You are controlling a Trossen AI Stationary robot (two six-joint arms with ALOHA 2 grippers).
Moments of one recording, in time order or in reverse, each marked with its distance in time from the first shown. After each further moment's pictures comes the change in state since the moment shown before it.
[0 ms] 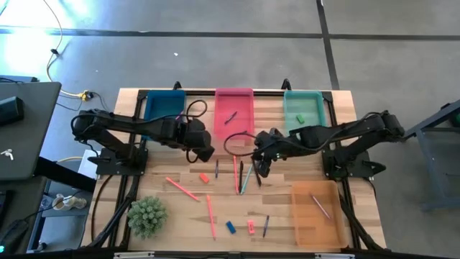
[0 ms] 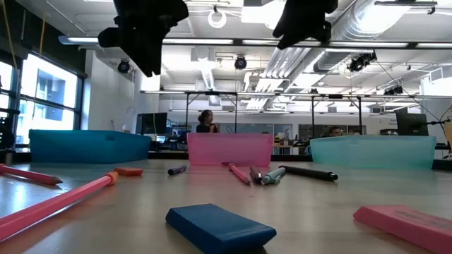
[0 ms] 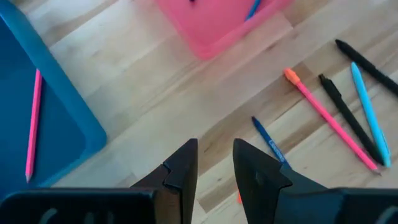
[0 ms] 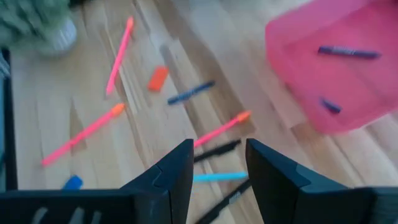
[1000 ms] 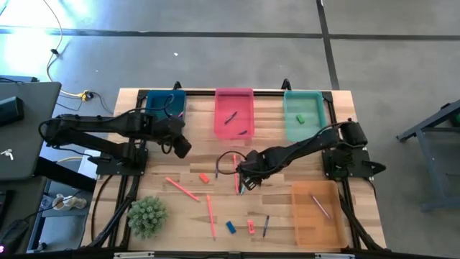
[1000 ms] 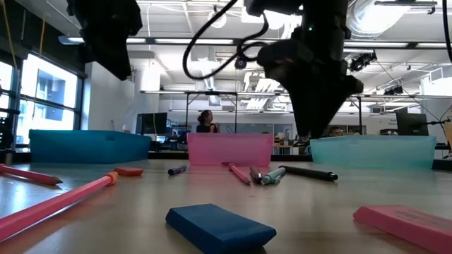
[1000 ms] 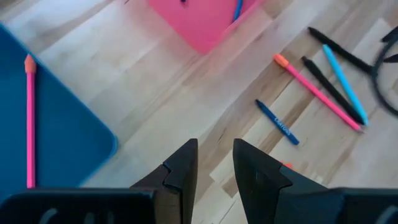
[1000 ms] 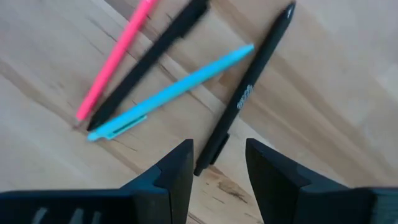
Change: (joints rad) left arm 0.123 -0.436 -0.368 0.194 0.149 0.264; right arm 0.047 0.424 0.089 -0.212 -0.158 0.531
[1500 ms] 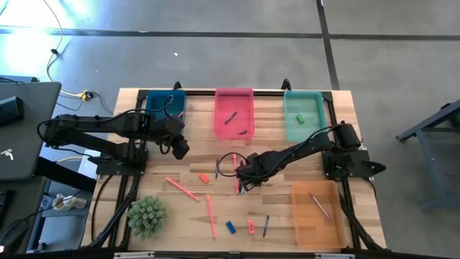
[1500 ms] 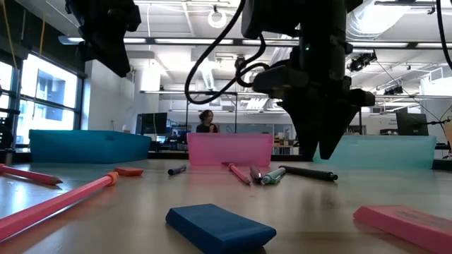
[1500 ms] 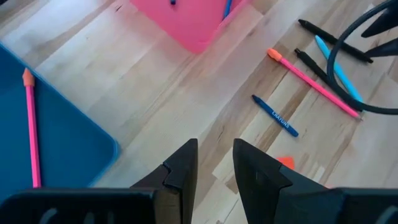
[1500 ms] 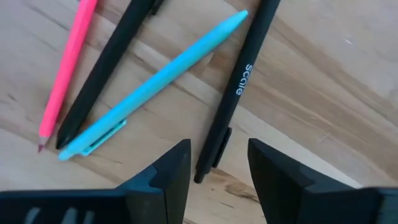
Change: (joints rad) left arm 0.000 -0.016 0.000 -0.001 0.008 0.072; right arm 0.008 0.076 0.000 0.010 -0.019 0.146
